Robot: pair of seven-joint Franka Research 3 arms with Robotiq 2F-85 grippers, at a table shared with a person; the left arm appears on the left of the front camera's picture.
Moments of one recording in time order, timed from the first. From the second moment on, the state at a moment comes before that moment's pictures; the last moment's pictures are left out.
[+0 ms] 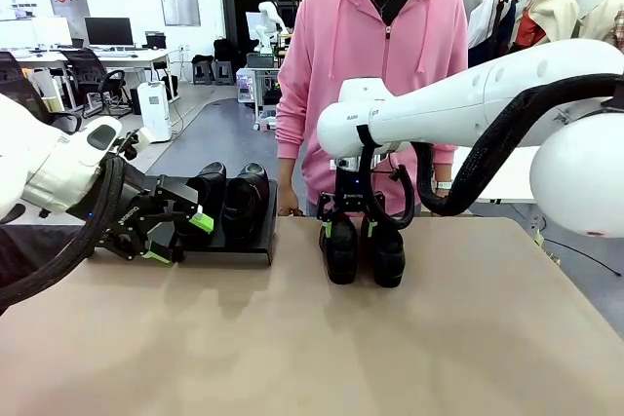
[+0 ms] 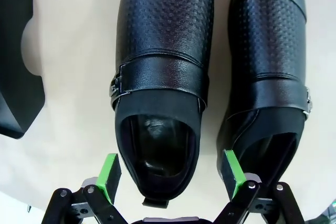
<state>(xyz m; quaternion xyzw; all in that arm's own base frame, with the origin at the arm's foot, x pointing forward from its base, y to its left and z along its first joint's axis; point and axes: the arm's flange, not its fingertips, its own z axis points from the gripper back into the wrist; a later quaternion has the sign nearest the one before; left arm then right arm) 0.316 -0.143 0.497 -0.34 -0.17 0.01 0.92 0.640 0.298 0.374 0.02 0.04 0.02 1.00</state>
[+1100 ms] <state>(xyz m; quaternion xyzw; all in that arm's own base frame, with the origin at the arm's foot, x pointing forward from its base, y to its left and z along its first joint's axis) 0.316 -0.143 0.497 -0.34 -0.17 0.01 0.92 0.645 0.289 0.359 0.06 0.06 -0.01 1.00</state>
